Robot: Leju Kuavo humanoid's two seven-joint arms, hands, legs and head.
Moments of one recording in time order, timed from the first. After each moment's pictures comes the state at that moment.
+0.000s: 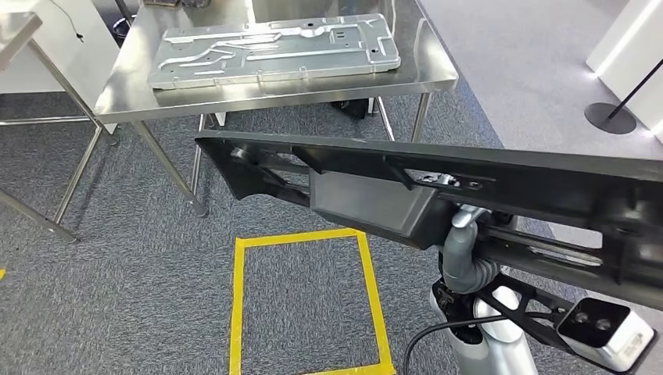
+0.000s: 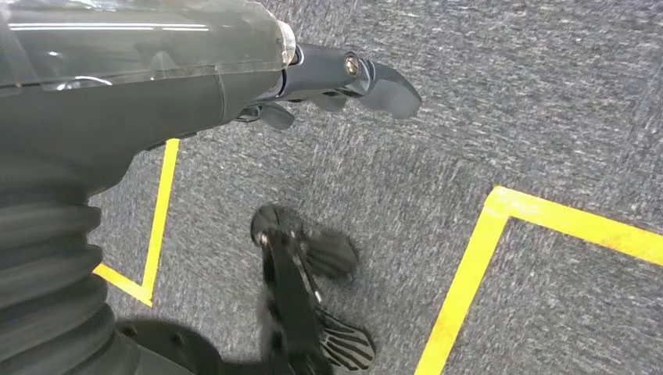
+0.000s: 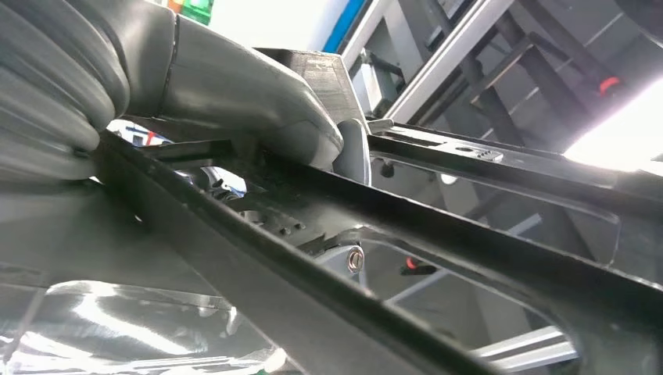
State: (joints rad) left arm -0.10 -0.09 1.29 -0.21 -0.81 -0.07 -0.19; right arm -0.24 -0.02 0.27 -1.93 -0.21 0.25 -0.69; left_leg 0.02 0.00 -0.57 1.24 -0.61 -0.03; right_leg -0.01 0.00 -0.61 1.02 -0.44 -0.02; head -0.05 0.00
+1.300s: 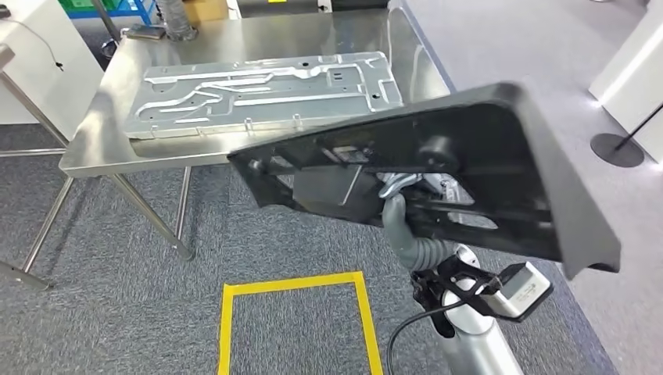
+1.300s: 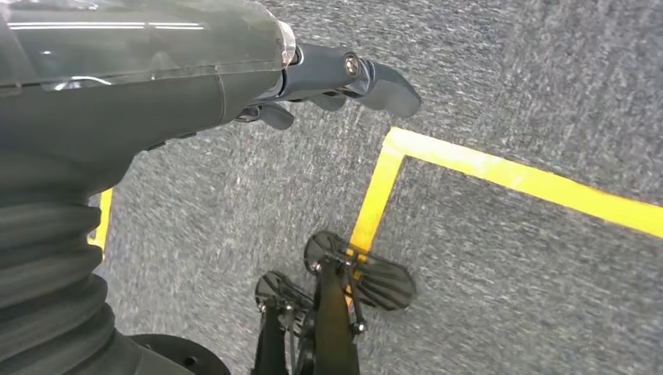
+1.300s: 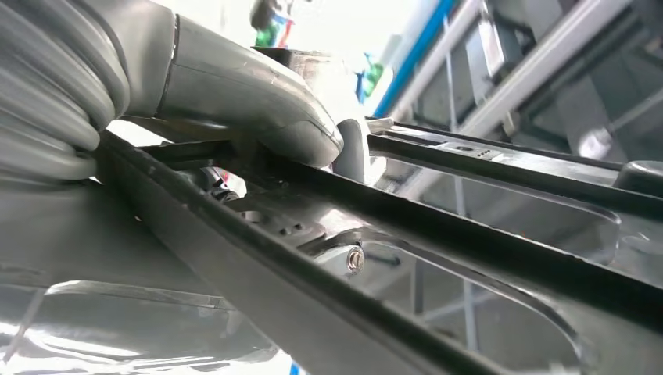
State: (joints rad) left arm -0.09 -0.10 1.30 -0.21 -0.80 -0.06 -0.19; right arm -0.28 -0.03 0.35 -1.80 -0.08 0.09 -0.58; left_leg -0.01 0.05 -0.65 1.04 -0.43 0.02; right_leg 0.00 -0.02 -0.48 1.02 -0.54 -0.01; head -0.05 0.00
